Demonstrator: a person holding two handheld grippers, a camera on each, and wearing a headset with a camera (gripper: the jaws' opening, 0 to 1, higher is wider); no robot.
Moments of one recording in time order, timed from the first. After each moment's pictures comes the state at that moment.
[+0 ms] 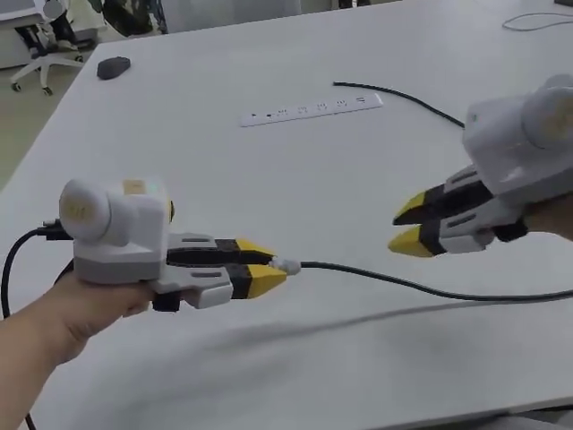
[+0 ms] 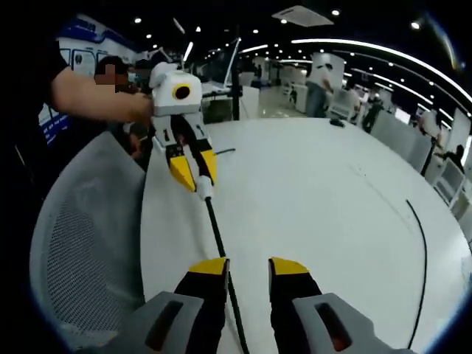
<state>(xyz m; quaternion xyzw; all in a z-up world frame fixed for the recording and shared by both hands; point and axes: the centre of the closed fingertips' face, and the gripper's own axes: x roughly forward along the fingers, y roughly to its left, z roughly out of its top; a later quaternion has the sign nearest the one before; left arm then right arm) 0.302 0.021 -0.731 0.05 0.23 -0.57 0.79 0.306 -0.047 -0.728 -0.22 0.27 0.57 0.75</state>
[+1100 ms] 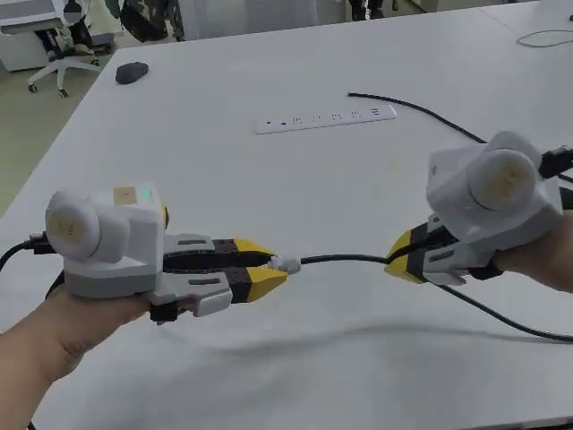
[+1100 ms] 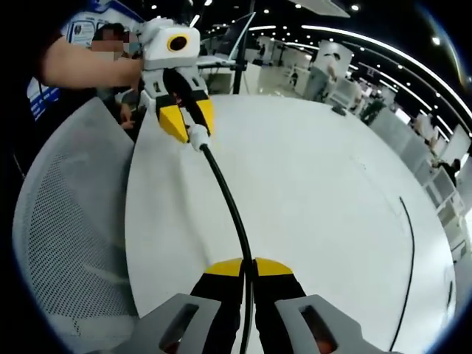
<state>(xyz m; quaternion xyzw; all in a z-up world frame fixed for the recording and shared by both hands) 0.299 0.047 -0.711 0.07 0.18 -0.55 0.82 0.319 -0.079 -0.759 -0.29 0.31 0.49 0.76</state>
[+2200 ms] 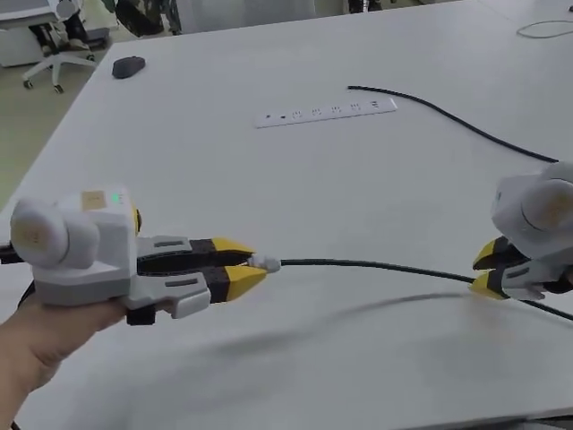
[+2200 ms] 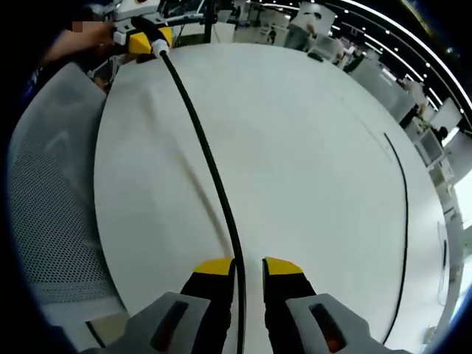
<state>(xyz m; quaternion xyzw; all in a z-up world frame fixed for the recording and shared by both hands) 0.301 0.065 -0.718 0.06 0.19 -0.53 0.83 0.312 -0.161 -0.812 -0.33 0.41 0.41 0.74</state>
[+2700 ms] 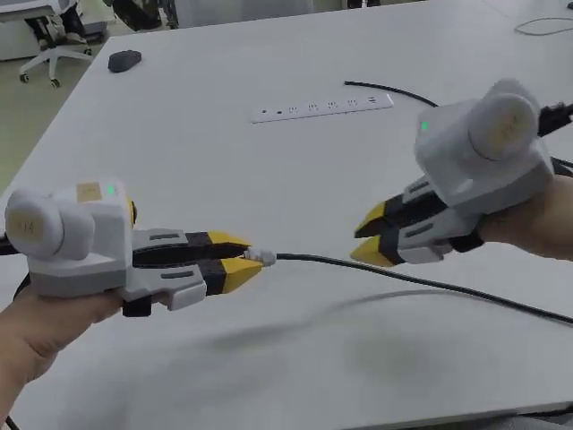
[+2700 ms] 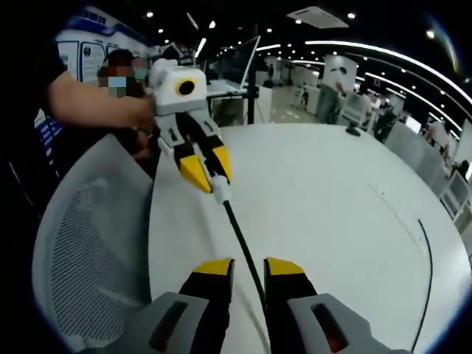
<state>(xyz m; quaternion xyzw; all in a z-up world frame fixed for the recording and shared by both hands) 0.302 0.057 -0.714 0.06 0.19 -0.53 0.83 0.300 0.002 -0.720 -0.23 0.26 0.57 0.74</state>
